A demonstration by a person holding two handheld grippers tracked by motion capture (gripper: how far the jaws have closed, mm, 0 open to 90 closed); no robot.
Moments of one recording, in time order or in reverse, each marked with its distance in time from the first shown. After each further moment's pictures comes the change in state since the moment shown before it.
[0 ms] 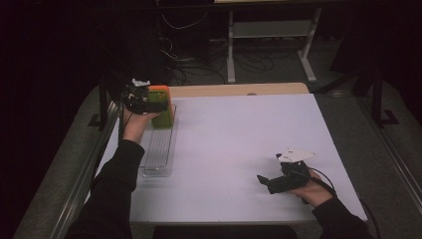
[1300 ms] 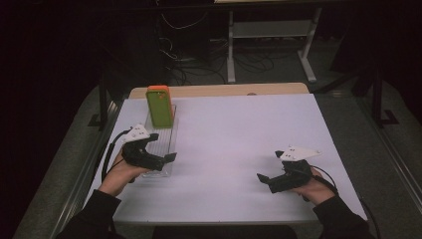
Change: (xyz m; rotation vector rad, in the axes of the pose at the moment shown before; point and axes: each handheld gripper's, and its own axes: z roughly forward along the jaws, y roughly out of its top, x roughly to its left) left arm -0.050 -0.104 -0.090 -0.084 -0.499 0.250; right arm 0.000 0.009 -0.009 -0.044 0.036 -0.037
